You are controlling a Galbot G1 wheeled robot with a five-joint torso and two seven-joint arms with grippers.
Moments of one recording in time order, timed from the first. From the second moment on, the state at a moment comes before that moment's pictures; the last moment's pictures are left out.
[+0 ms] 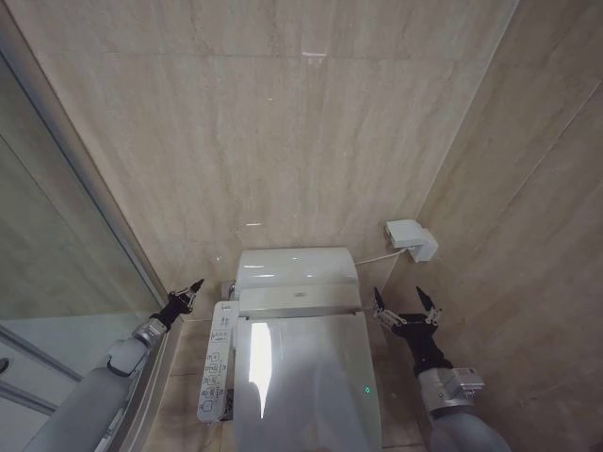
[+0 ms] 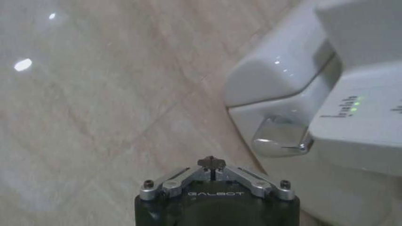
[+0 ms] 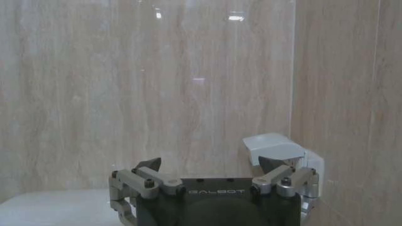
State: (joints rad) left arm 0.77 -0.96 -0.18 -1.03 0.12 -0.58 0.15; right arm -1.58 1.38 0.59 2.20 0.20 0.00 0.08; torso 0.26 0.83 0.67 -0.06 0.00
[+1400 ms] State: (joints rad) left arm 0.80 -1.00 -0.17 -1.06 0.26 -0.64 0.16; right arm -1.58 1.38 0.59 2.20 0.20 0.00 0.08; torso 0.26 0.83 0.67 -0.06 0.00
